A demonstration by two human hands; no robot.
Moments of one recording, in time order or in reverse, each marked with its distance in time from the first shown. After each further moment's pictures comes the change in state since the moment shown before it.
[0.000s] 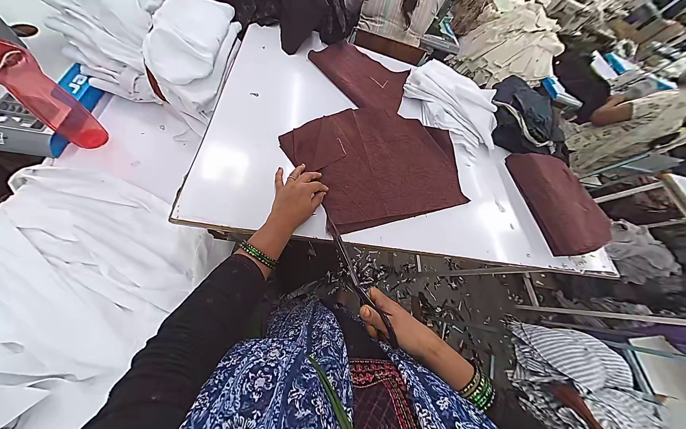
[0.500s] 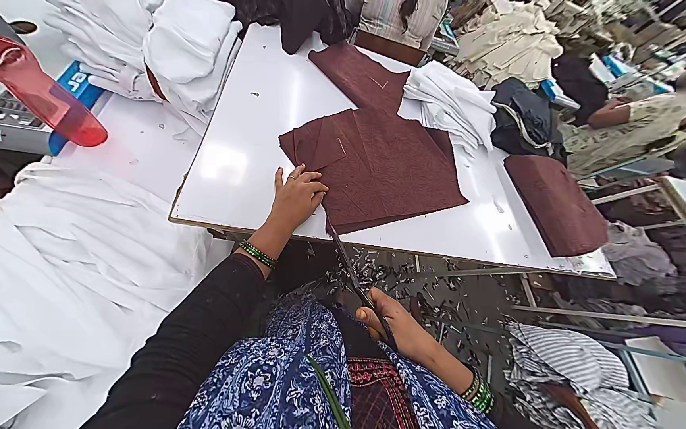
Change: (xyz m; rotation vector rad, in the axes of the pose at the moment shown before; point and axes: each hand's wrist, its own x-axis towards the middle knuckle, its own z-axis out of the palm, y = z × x) left_hand -0.002 0.002 -0.001 0.021 0.018 0.009; right_hand -0.003 -0.002 0.004 -0.097 0.103 -0.034
